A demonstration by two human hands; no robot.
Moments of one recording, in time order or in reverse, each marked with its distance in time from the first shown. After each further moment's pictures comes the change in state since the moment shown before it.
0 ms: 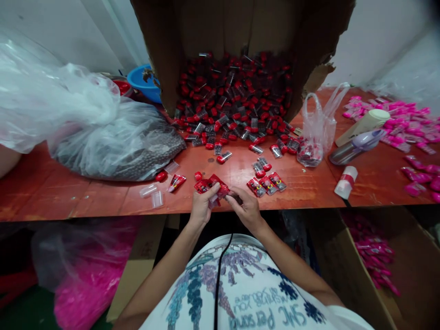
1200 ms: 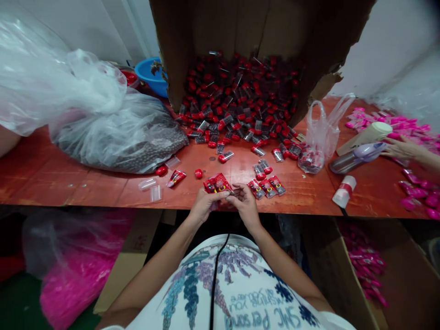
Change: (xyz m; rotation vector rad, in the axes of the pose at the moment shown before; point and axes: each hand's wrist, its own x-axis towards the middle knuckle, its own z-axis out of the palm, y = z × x) left_hand -0.004 -0.001 -0.003 0.215 -0.139 -0.191; right_hand 0.005 0.004 0.008 0.511 0.005 0.485
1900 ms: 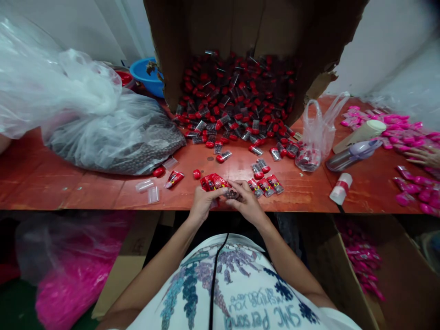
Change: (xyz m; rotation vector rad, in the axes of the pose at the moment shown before) left_hand 0.003 0.007 0.005 0.025 0.069 0.138; right_hand 0.006 -0.016 -0.021 -0.446 -0.230 -0.196
